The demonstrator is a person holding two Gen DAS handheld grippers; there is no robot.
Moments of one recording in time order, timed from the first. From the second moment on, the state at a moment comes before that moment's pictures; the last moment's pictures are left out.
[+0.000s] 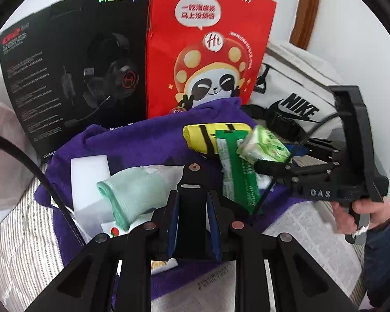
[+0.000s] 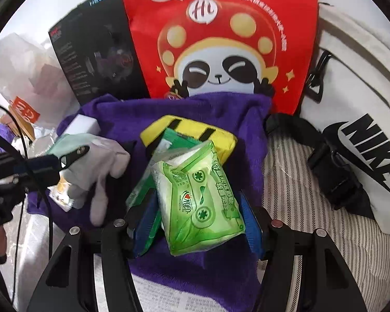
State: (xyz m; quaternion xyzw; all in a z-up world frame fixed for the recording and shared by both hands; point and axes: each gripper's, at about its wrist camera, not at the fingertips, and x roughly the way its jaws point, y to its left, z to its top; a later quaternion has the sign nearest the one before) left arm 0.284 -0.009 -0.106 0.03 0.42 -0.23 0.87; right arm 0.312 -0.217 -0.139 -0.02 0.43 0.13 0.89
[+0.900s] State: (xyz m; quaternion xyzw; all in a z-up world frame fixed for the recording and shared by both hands) left arm 0.274 -0.006 -0.126 0.04 0.44 -0.23 0.87; right arm 0.304 -0.211 -0.143 -0.05 0.43 0.14 0.89
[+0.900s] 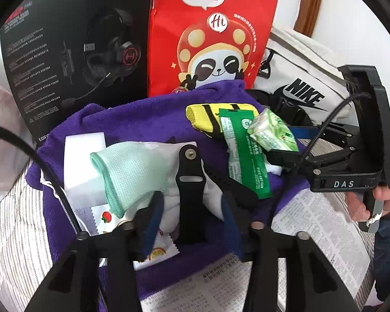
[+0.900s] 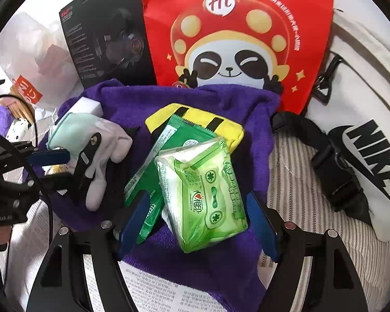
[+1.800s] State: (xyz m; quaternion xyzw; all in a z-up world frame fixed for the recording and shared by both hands) left arm 0.139 0.041 -0.051 -0.01 0.42 -0.10 0.90; right arm 0.135 -0.187 -0.044 -0.01 0.40 0.09 0.91
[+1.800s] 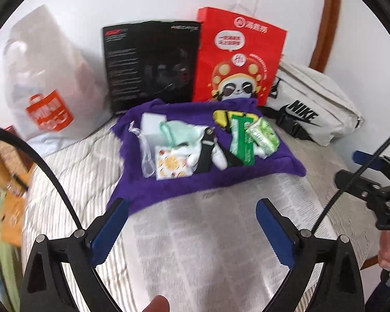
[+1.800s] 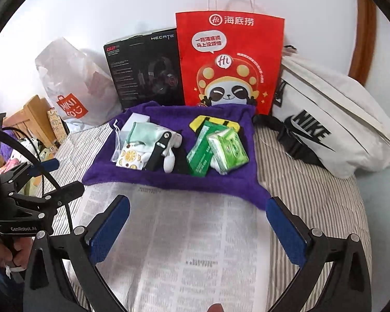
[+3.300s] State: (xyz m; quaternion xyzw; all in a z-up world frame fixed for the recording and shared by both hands) left arm 0.073 0.041 -0.040 -0.03 0.43 0.00 0.90; right arm 0.068 -0.189 -0.037 -0.01 0.41 0.06 0.91
